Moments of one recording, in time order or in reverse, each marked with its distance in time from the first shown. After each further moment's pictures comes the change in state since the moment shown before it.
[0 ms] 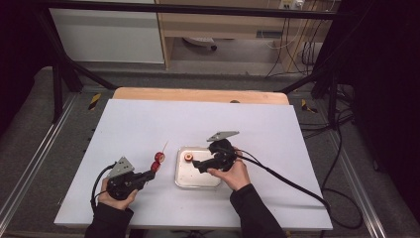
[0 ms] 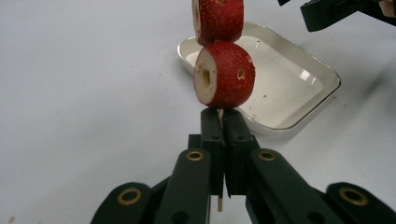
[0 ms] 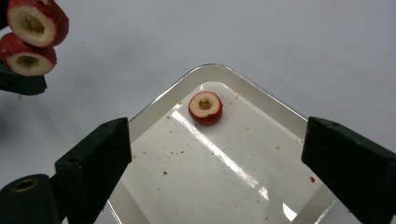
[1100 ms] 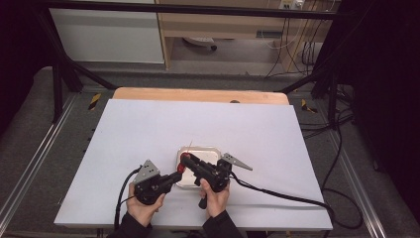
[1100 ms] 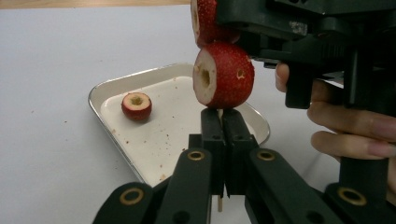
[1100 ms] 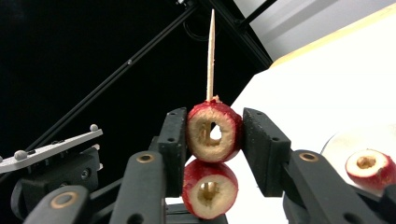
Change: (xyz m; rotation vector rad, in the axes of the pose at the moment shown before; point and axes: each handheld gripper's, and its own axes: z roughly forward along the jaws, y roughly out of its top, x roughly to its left) left arm -0.068 0.022 0.033 -0.115 -0.076 -0.046; right arm 0.046 -0.055 0.004 -0.682 0.368 0.501
